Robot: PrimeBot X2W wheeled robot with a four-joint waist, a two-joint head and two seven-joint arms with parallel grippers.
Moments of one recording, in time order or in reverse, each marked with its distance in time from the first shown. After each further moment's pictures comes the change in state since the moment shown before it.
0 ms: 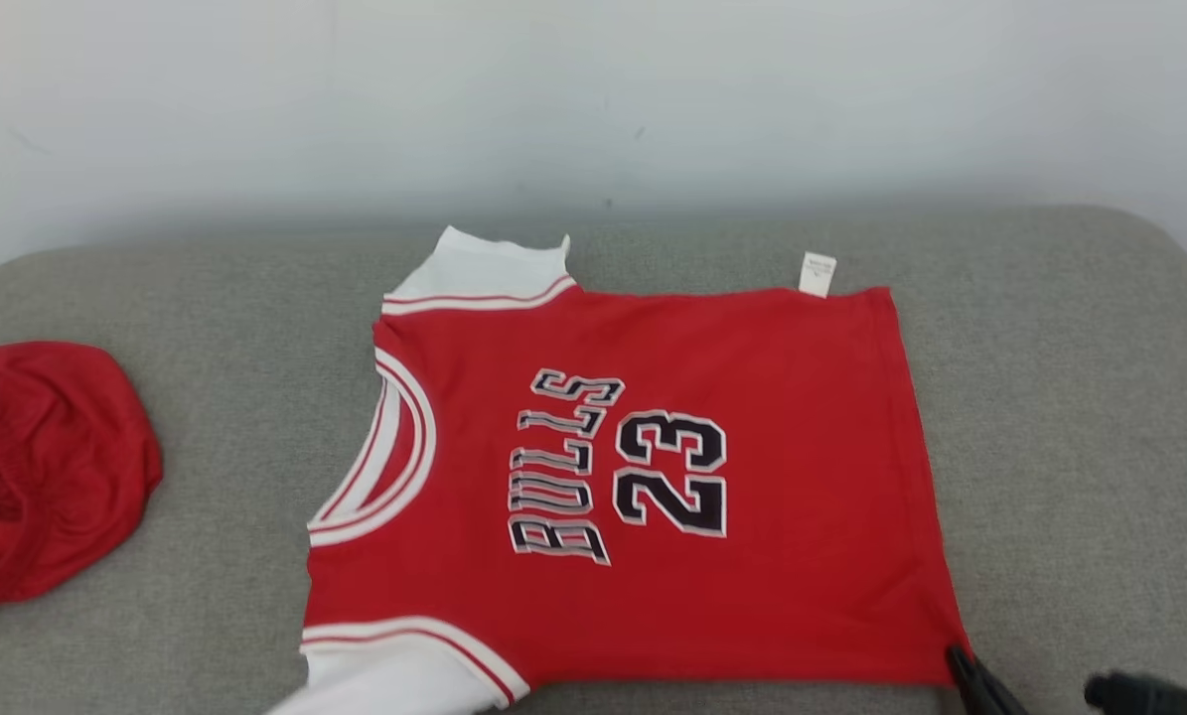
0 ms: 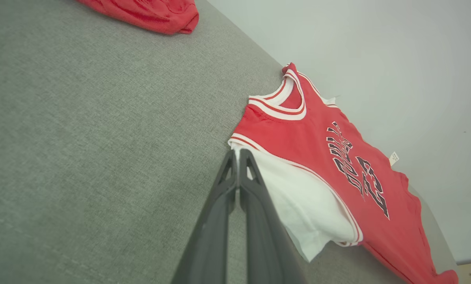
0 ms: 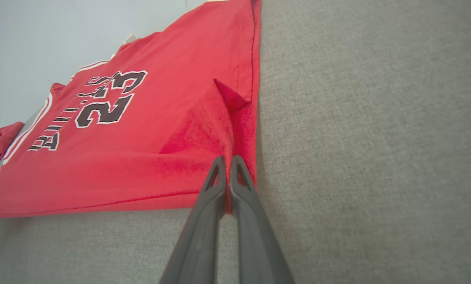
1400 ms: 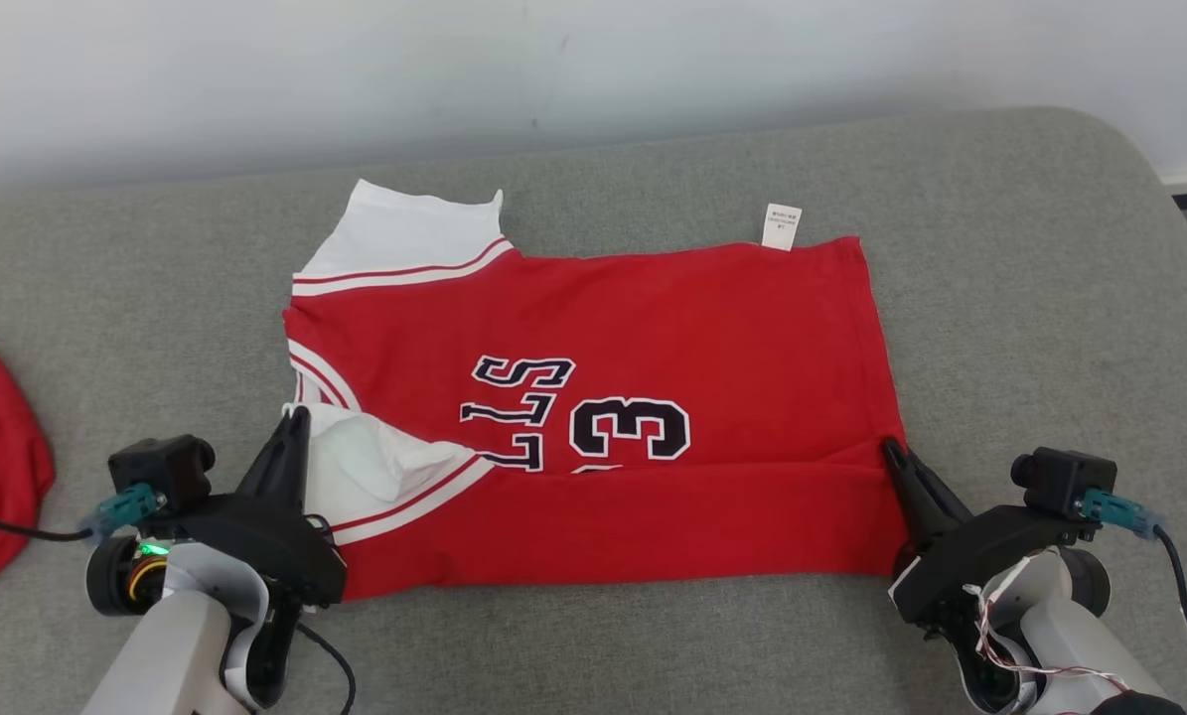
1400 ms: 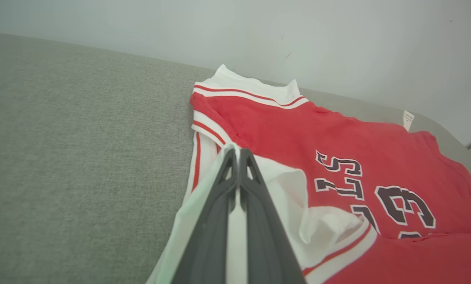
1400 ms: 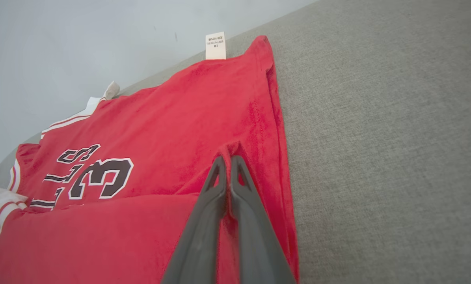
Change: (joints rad) left arm -0.779 0.055 -0.134 0.681 0.215 -0.237 0.131; right arm -0.310 0.180 -0.168 0.111 -0.182 0.000 0.198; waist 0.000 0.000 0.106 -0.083
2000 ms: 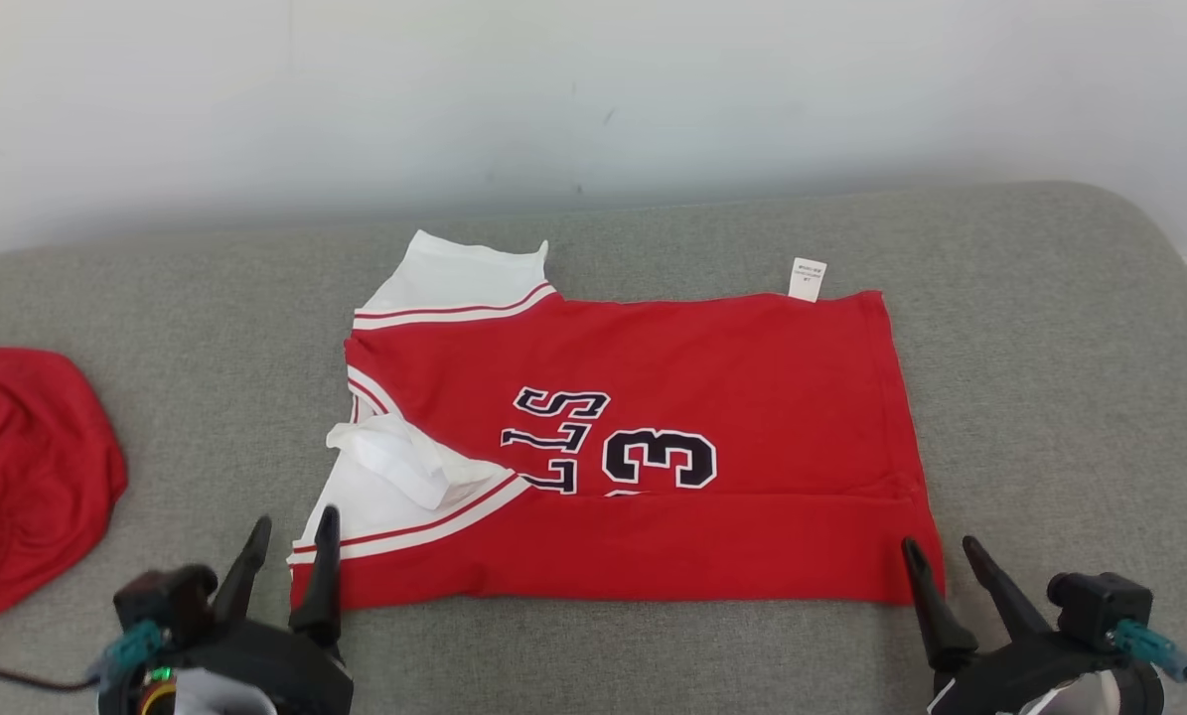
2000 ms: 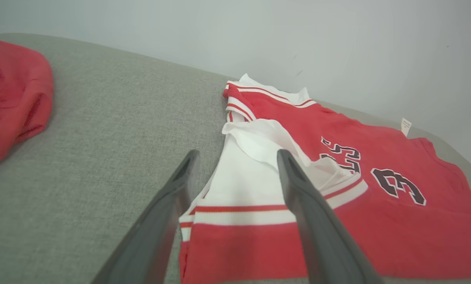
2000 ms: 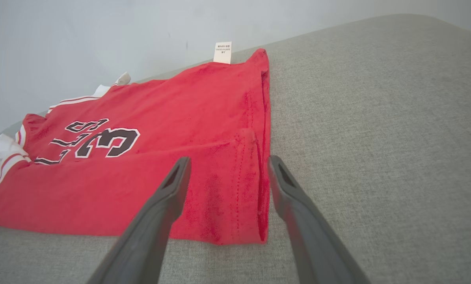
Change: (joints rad) left arm 0.162 -0.026 0.033 -0.017 0.032 -0.016 -0.130; right arm 0.173 -0.058 0.019 -0.022 -0.067 0.000 -0.188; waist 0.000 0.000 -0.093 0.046
